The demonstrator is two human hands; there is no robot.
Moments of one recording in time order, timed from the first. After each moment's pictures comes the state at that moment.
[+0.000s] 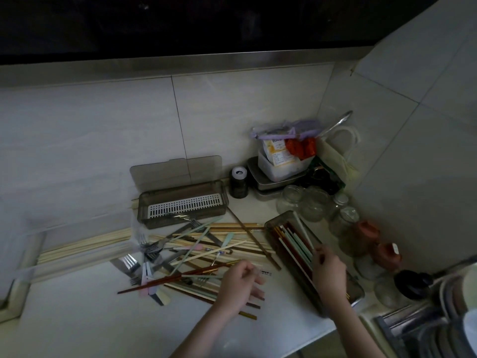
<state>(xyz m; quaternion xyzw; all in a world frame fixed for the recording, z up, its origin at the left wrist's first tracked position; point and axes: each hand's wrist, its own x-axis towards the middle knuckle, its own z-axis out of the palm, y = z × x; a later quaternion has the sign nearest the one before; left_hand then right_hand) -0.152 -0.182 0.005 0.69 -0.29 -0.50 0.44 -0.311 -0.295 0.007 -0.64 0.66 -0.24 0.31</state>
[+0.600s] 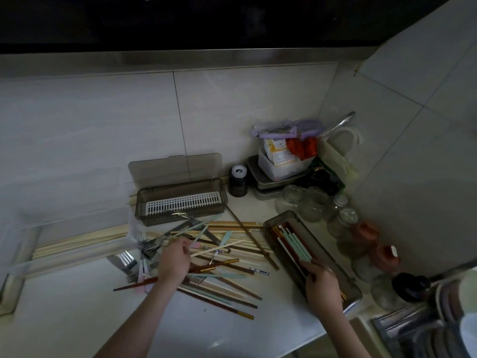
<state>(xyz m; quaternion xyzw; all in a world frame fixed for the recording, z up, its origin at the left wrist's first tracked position) -0.020 -0.179 -0.051 0.88 -0.34 -0.18 0.29 -0.326 -0.284 -0.027 -0.75 0.61 -0.11 0.22</state>
